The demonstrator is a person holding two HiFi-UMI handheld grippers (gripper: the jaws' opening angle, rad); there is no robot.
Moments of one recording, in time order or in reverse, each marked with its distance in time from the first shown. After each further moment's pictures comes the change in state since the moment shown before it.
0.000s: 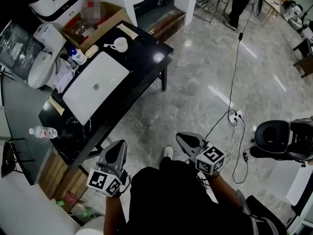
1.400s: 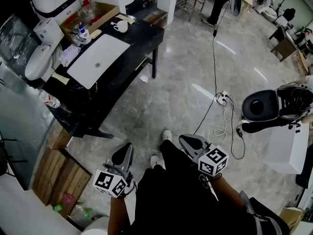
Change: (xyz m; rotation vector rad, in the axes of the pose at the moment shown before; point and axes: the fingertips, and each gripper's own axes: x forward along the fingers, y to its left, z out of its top) left arm -0.256 -0.073 -0.108 -0.024 -0.039 -0.189; right arm -0.110 0.246 -0.143 -0.065 -0.011 -0.164
